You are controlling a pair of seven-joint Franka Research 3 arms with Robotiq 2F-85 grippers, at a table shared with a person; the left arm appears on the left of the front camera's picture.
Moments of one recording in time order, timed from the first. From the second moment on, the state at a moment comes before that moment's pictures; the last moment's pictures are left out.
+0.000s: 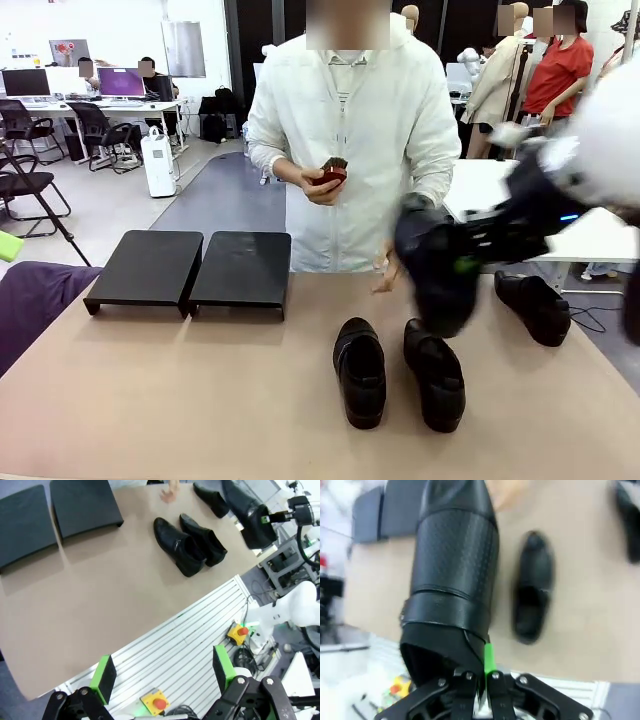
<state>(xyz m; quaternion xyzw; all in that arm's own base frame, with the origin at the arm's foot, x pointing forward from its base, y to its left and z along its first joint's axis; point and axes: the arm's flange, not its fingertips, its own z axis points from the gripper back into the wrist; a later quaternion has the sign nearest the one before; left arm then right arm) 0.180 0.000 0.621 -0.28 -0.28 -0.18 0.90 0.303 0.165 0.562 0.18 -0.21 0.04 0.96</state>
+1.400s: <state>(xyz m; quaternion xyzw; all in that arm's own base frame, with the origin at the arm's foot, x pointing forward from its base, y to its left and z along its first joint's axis) 0.180 0.000 0.621 -0.28 -0.28 -0.18 0.90 0.415 0.400 0.348 0.21 -0.04 0.11 0.97</state>
